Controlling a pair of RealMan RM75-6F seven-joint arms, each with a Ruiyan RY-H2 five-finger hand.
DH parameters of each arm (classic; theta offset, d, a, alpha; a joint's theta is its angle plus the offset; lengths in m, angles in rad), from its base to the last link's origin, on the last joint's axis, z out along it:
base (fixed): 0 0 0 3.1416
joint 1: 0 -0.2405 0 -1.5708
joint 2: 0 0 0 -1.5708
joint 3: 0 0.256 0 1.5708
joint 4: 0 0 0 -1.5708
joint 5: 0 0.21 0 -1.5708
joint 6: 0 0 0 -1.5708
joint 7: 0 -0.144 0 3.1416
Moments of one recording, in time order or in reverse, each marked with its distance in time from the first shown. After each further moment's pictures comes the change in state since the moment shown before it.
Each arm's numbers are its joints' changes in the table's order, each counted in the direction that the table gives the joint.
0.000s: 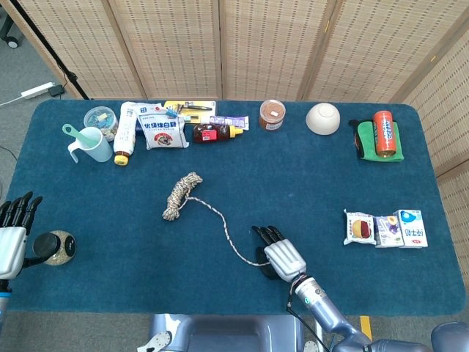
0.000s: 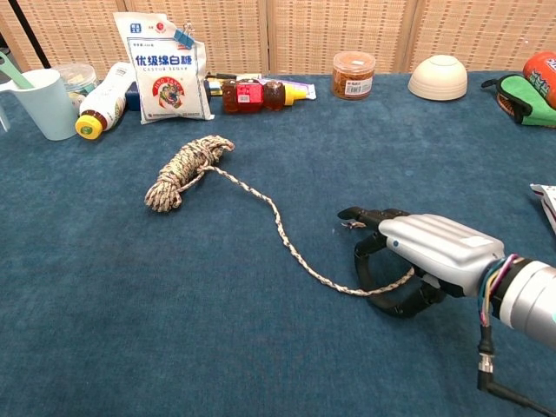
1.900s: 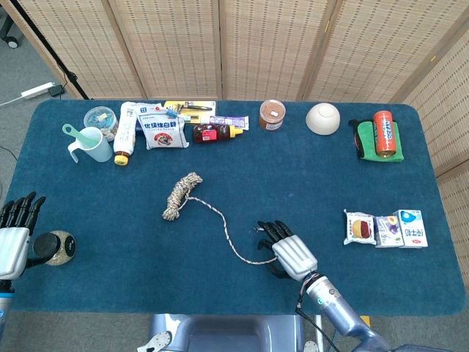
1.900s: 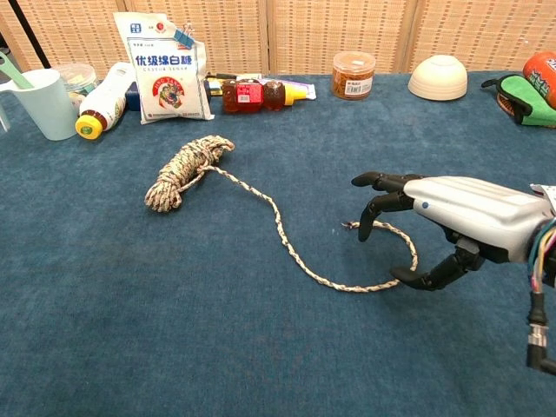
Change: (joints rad) left arm -0.002 0.013 -0.001 -0.004 0.016 0.005 -0.013; right arm 0.033 -0.178 0.055 0.233 -0.014 -0.034 0.066
